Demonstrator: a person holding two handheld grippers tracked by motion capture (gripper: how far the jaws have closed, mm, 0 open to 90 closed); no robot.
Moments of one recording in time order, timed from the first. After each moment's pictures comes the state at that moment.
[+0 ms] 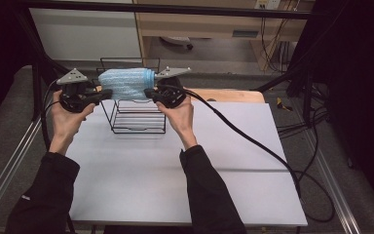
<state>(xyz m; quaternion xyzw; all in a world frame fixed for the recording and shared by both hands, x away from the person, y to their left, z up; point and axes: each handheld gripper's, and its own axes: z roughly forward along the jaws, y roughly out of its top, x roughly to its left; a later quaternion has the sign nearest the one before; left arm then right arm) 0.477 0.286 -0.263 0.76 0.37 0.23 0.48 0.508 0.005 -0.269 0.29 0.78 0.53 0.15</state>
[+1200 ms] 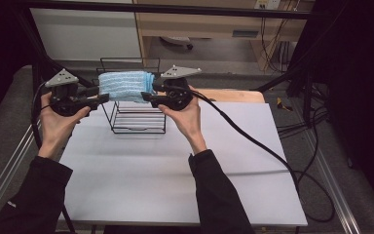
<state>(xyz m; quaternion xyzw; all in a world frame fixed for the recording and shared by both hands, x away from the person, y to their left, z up) 0.449 0.292 -0.247 0.75 0.39 0.25 0.48 0.482 -0.012 -0.248 0.26 0.77 0.56 0.16</state>
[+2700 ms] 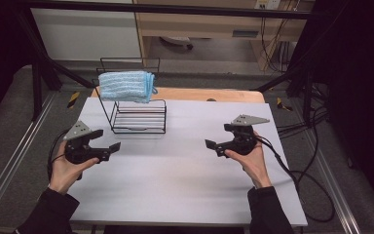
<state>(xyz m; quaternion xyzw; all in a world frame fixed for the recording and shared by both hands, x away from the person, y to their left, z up) 0.391 0.282 -0.363 0.77 0.39 0.20 0.47 0.421 -0.186 -0.349 0.36 0.78 0.50 0.14</state>
